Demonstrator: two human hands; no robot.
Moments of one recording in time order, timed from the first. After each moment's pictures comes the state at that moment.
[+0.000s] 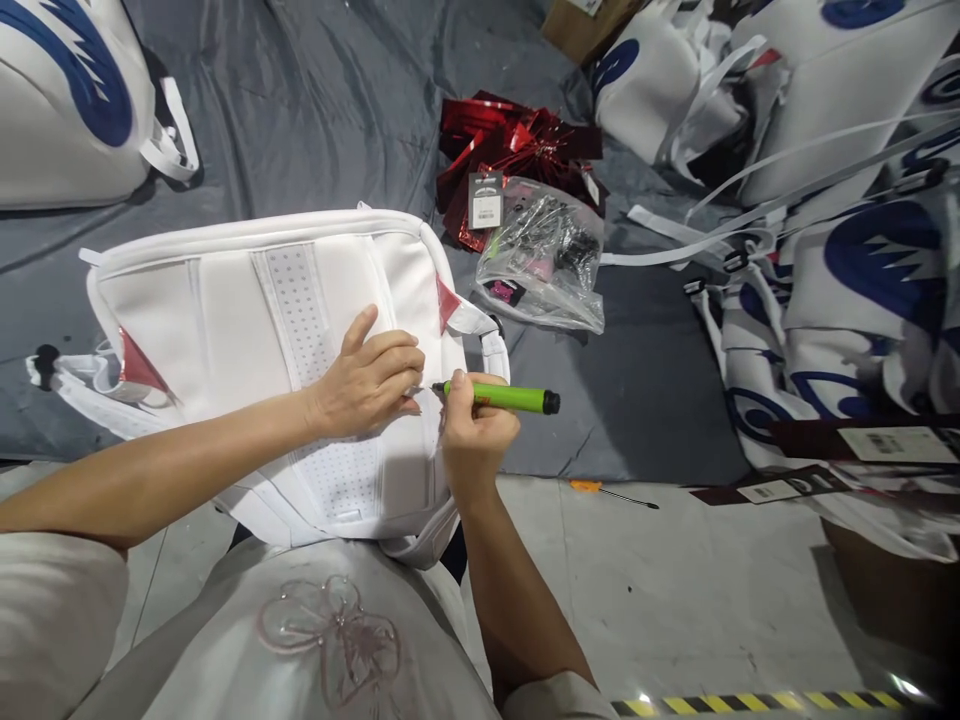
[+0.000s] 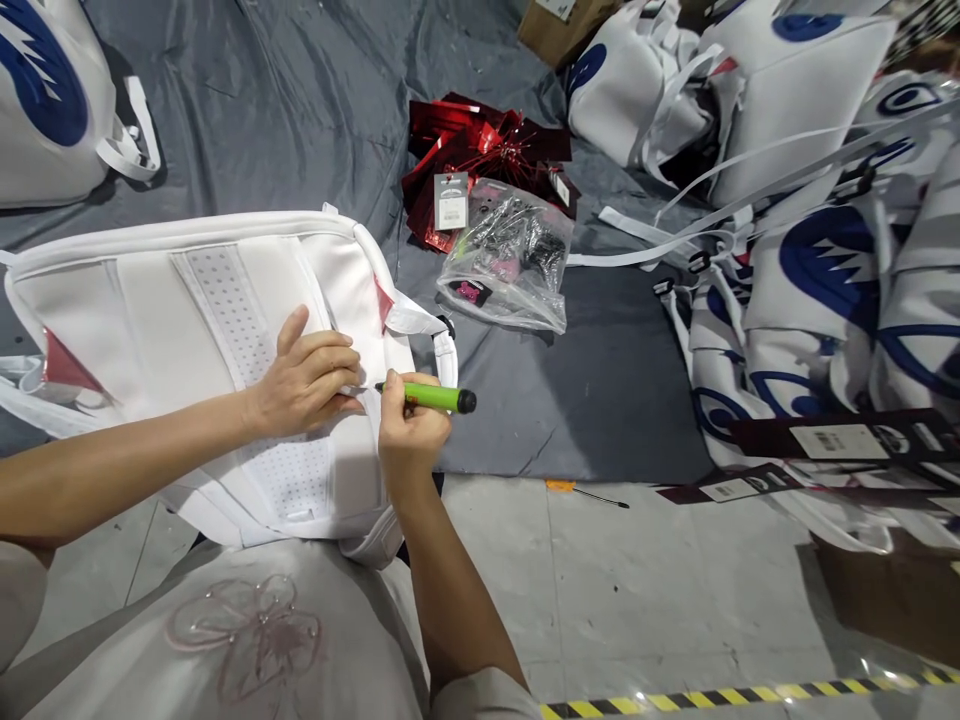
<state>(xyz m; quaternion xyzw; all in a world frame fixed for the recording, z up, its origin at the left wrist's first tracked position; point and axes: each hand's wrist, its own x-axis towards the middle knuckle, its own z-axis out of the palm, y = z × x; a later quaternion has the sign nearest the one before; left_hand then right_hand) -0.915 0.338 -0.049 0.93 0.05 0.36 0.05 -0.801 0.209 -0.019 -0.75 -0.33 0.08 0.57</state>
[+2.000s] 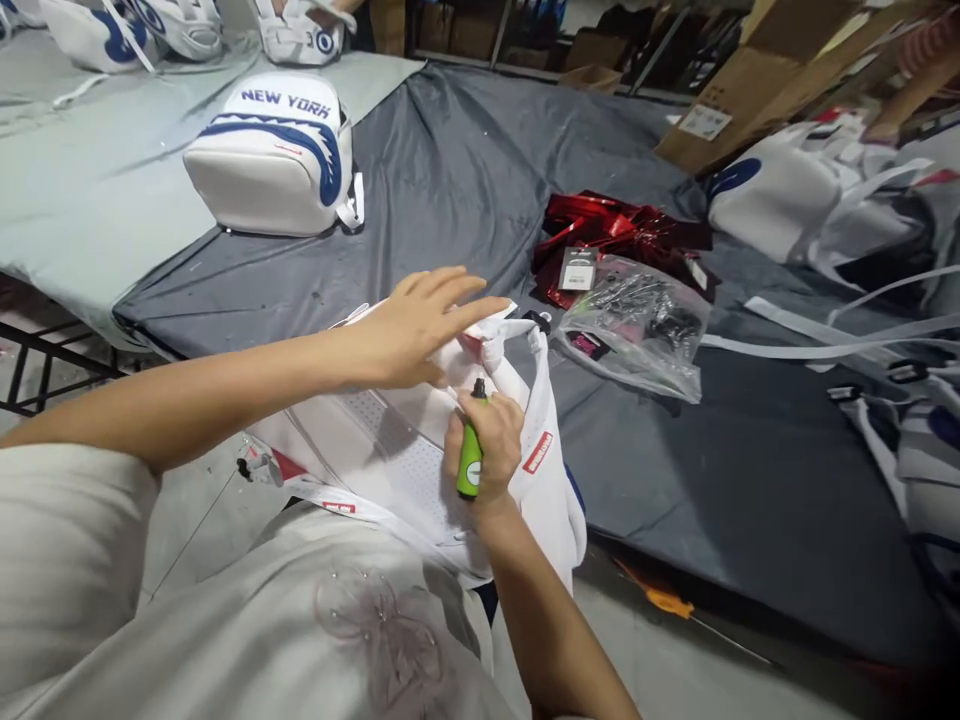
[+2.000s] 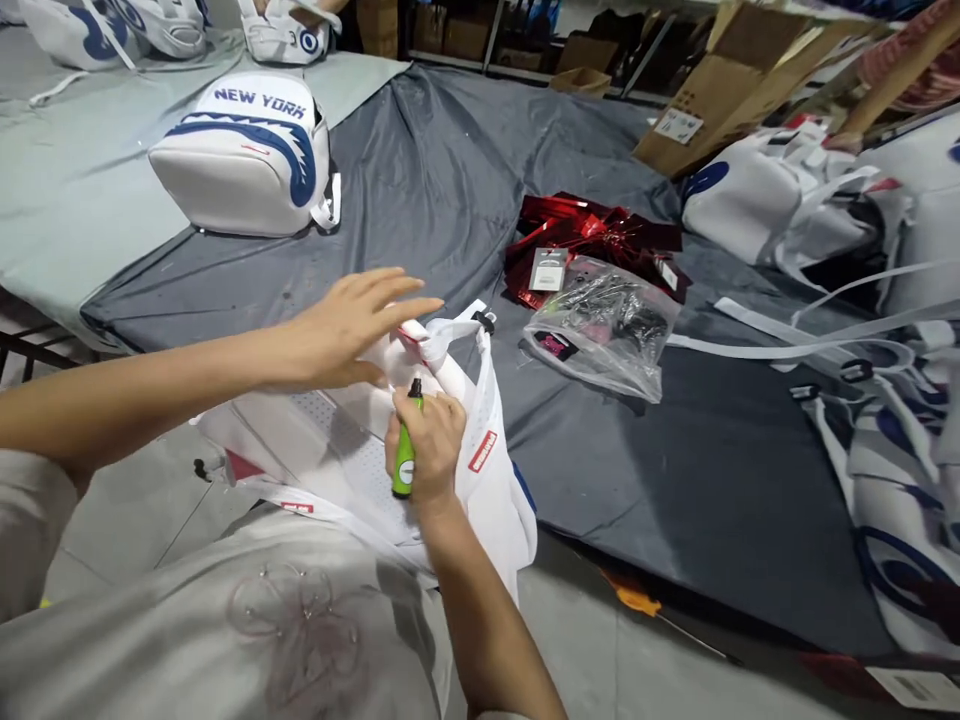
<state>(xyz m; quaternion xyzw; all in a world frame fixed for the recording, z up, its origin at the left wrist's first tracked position) -0.983 0.327 0.073 0.97 0.20 0.16 0.01 -0.834 0.187 -0.037 -0.48 -0.67 -0.13 0.55</state>
